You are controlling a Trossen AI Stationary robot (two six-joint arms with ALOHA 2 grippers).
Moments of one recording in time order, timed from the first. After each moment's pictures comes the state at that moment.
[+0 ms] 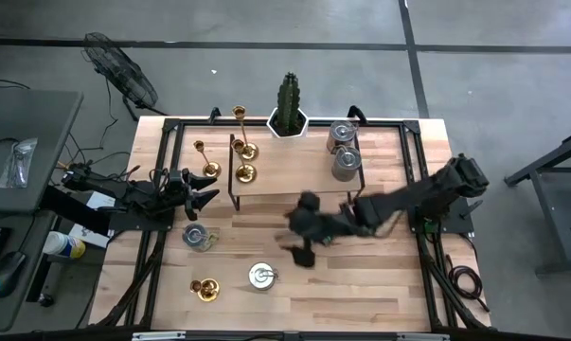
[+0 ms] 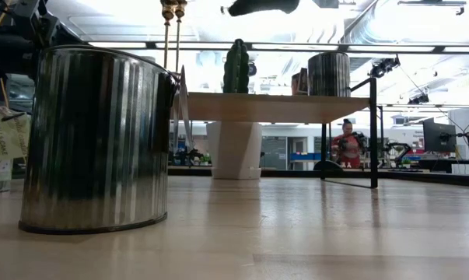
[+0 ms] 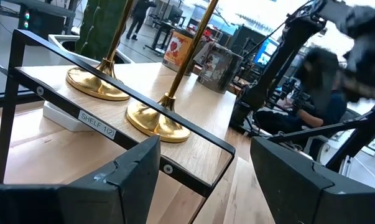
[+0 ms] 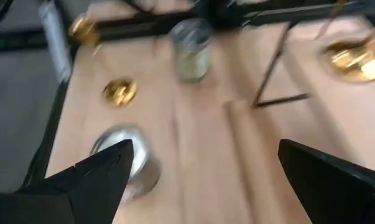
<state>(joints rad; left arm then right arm) -0.35 0.01 0.04 0.02 -0.68 -0.42 0.35 1.68 1.42 -0.39 0.31 0.34</state>
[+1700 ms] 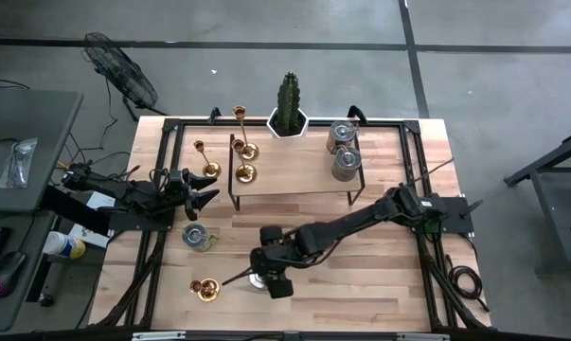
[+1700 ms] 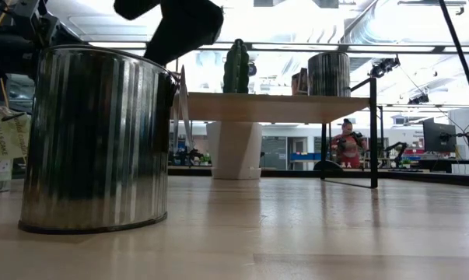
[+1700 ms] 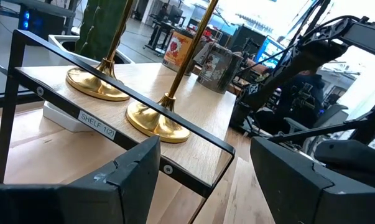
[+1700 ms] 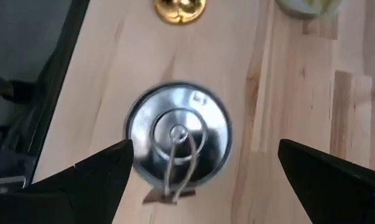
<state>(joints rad) -0.35 0.01 0.04 0.02 -0.68 -0.42 0.36 2.25 2.08 -0.81 0.06 0.15</state>
